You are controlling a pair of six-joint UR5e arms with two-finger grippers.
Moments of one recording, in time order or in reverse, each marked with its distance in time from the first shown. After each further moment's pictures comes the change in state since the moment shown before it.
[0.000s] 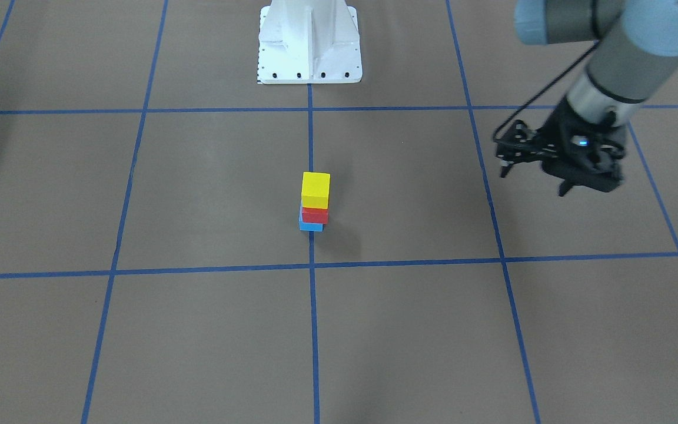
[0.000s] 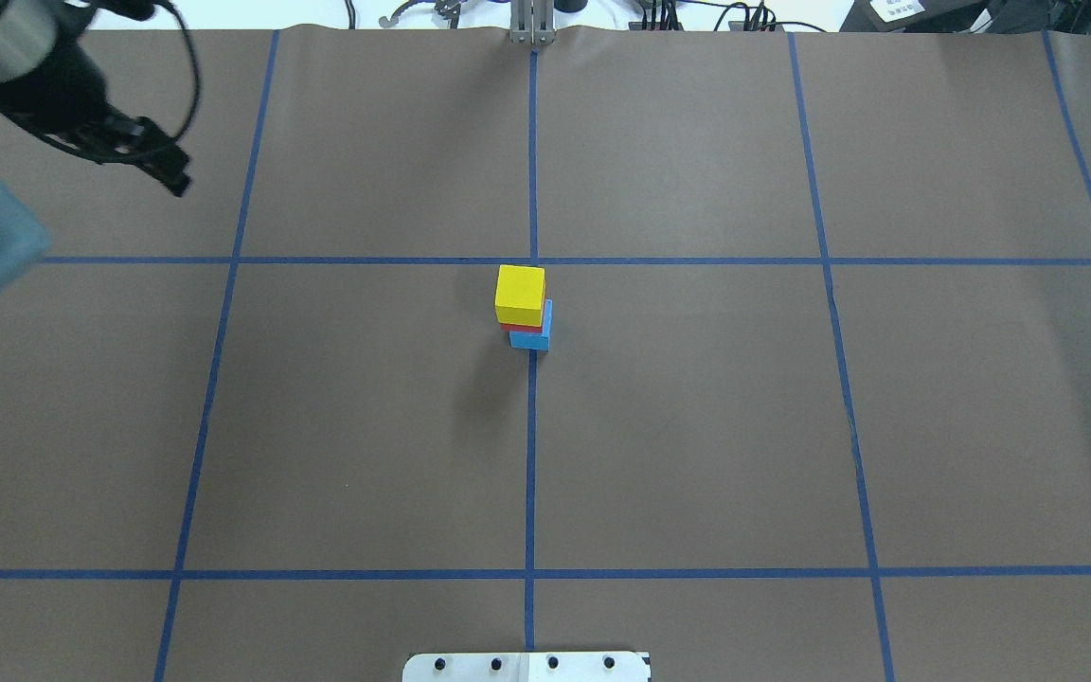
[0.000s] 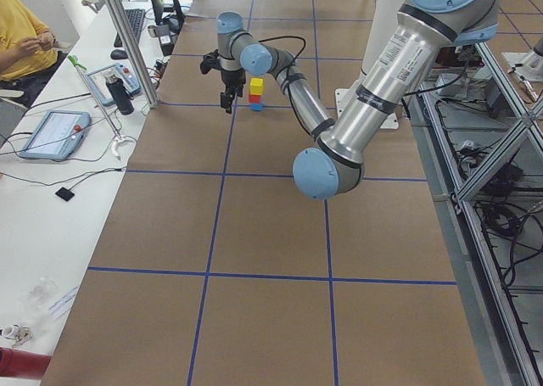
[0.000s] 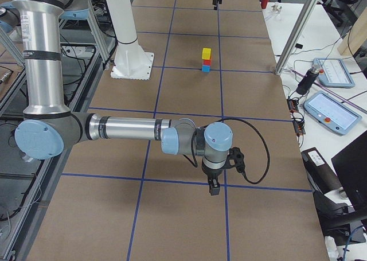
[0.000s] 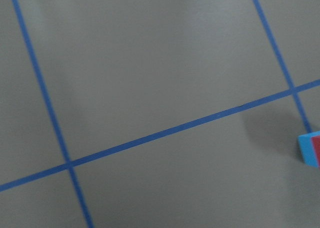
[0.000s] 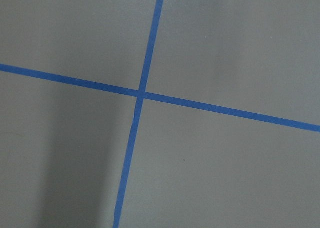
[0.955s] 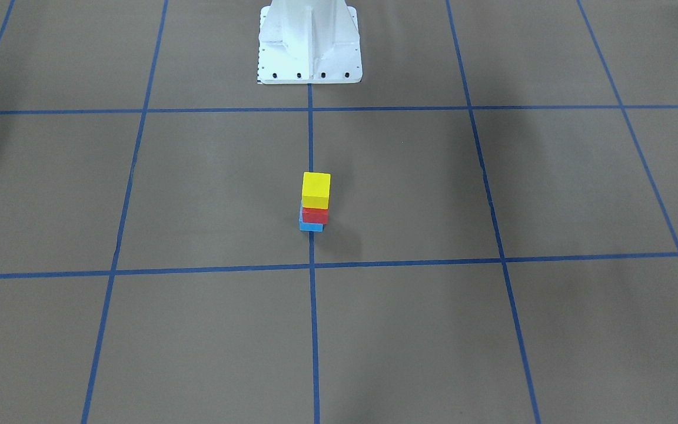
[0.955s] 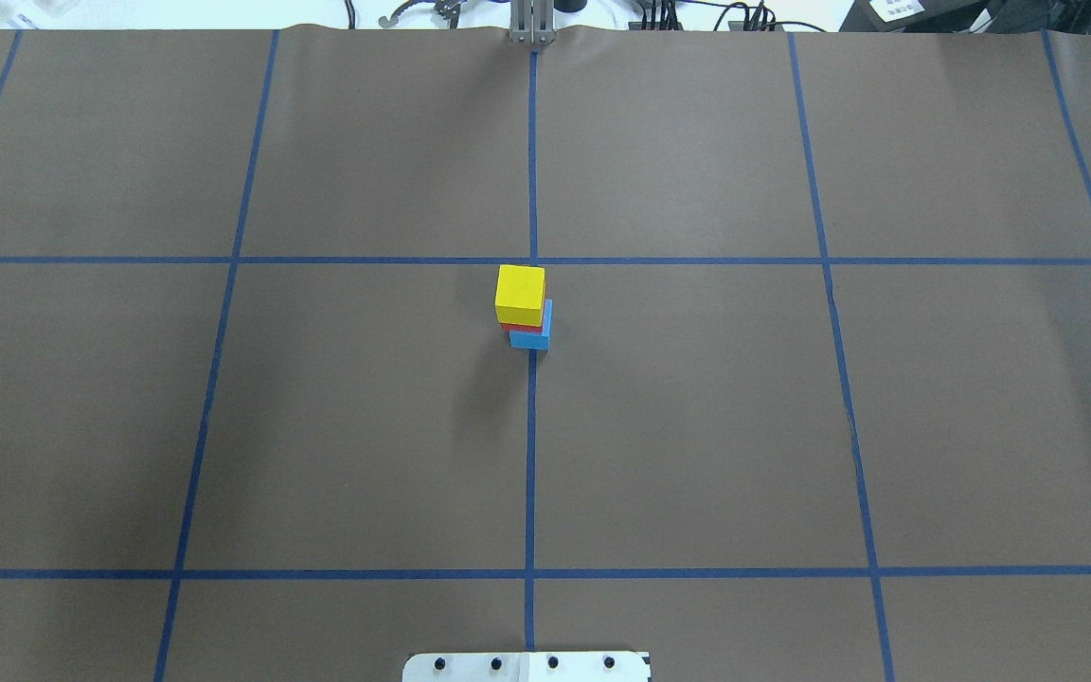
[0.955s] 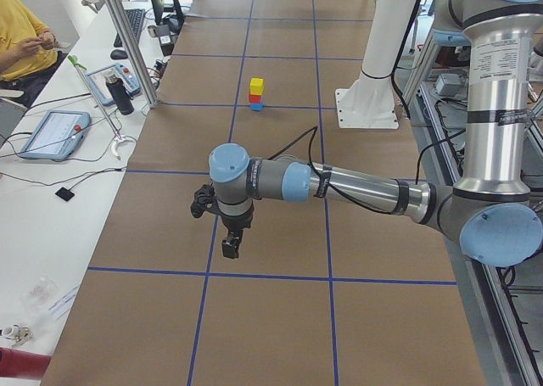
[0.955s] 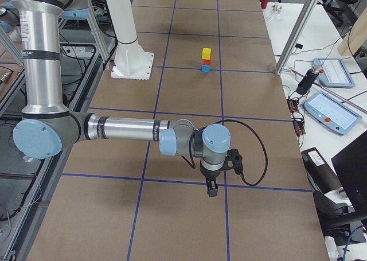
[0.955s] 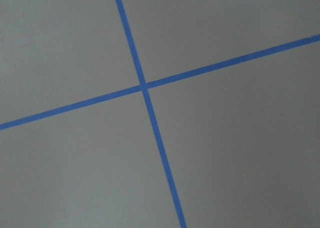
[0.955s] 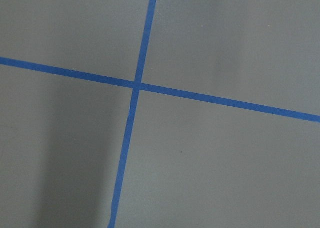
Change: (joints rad) left arm -0.392 0.501 0.092 -0.155 -0.040 0.372; right arm 0.002 -0.010 0.000 0.004 0.000 0.000
